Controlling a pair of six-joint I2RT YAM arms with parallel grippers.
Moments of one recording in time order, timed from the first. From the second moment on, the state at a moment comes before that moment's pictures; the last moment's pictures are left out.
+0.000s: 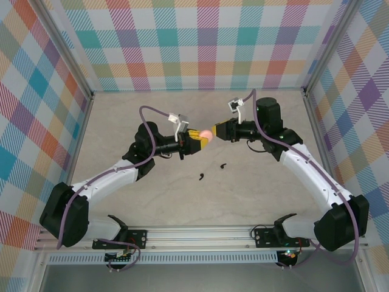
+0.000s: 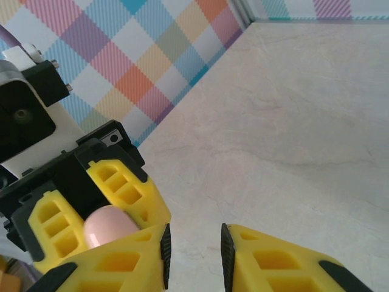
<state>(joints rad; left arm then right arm) -0.59 1.33 0.82 0.48 0.74 -0.34 0.42 1.26 1.14 -0.33 -0.71 0.28</state>
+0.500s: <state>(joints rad) -0.52 1.44 0.93 0.29 0.56 -0.34 0.43 1.26 1.14 -0.50 -0.36 0.28</state>
